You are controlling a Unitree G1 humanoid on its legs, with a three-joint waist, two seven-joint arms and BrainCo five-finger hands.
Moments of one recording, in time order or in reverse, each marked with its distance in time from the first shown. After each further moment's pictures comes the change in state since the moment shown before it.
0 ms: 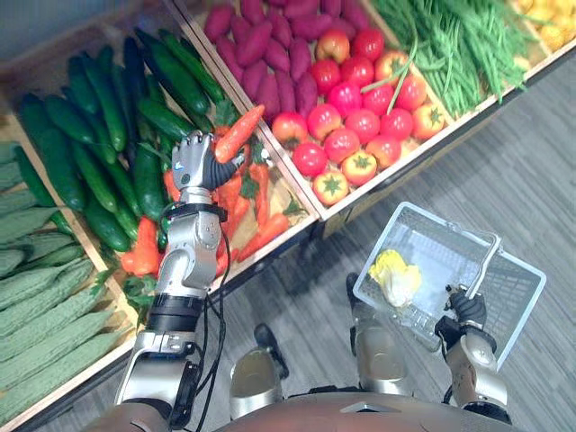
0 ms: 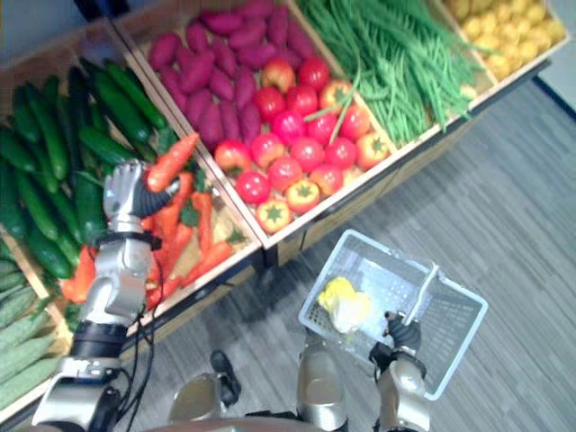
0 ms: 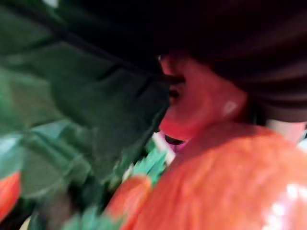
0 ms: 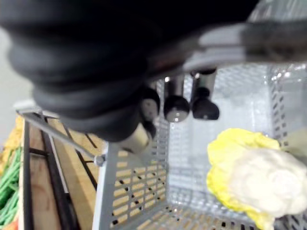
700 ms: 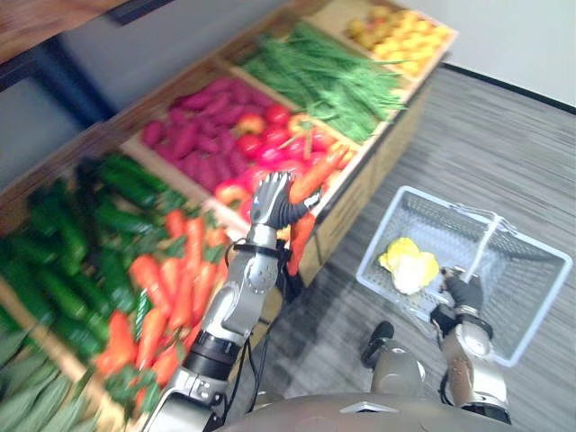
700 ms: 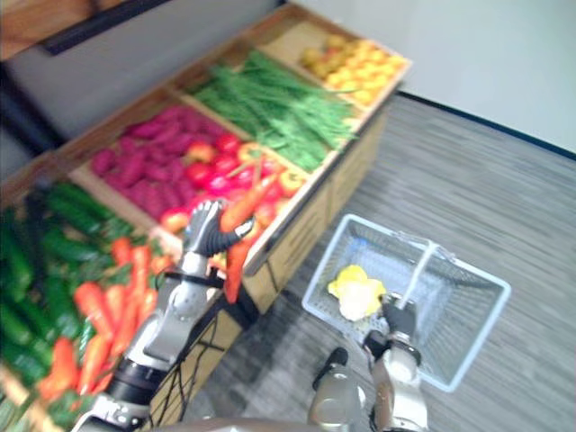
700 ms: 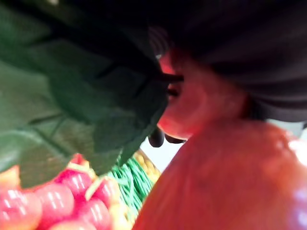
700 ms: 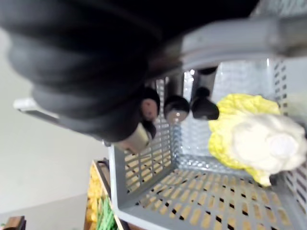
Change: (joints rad) left arm 0.146 -0.141 -0.317 0.190 -0.189 -0.130 -0.045; right arm -0.016 -0.008 0.236 -0.238 0.005 0.014 0.017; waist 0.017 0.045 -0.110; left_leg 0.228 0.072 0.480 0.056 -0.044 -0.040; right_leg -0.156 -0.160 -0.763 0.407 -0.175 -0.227
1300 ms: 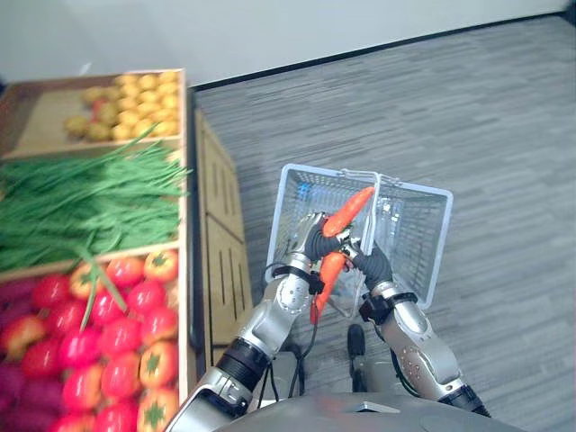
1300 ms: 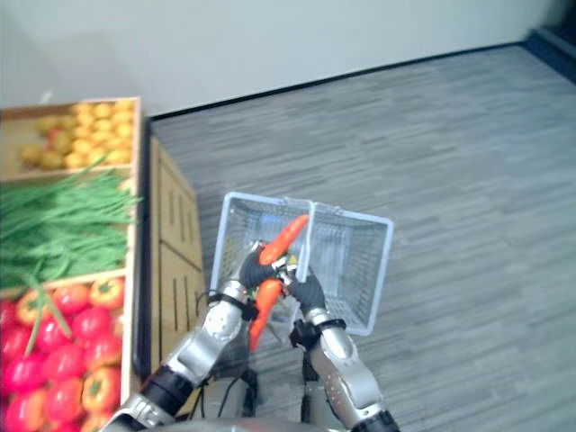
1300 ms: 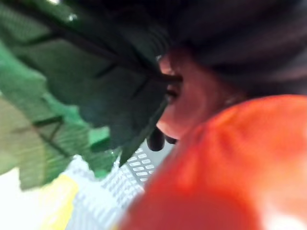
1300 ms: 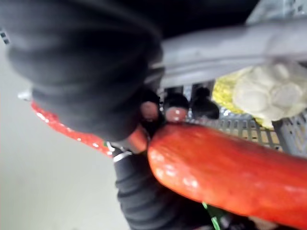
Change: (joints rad) left arm -0.039 -0.043 -0.093 0.157 -0.164 -0.015 0.013; right arm -0.064 -0.115 0.492 -0.162 0.287 -0.022 0.139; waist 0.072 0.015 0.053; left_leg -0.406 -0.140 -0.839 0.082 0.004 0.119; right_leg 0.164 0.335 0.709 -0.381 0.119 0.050
